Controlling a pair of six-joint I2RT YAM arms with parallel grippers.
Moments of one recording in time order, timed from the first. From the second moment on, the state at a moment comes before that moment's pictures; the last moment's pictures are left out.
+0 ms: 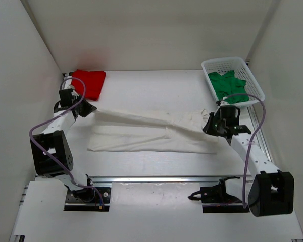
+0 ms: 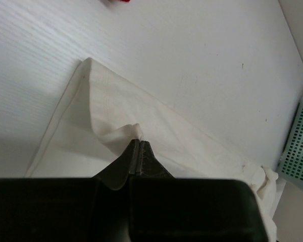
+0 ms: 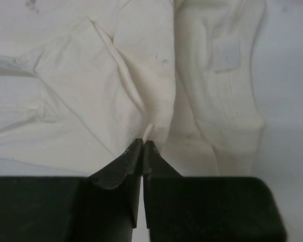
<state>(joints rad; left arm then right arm) 0.19 1.57 1.03 -0.20 0.29 -0.63 0.09 1.15 0.76 -0.41 -0.16 0.28</state>
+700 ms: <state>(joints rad) 0.14 1.26 0.64 0.03 0.23 -0.83 0.15 1.16 0.67 -0.28 -0.15 0.43</state>
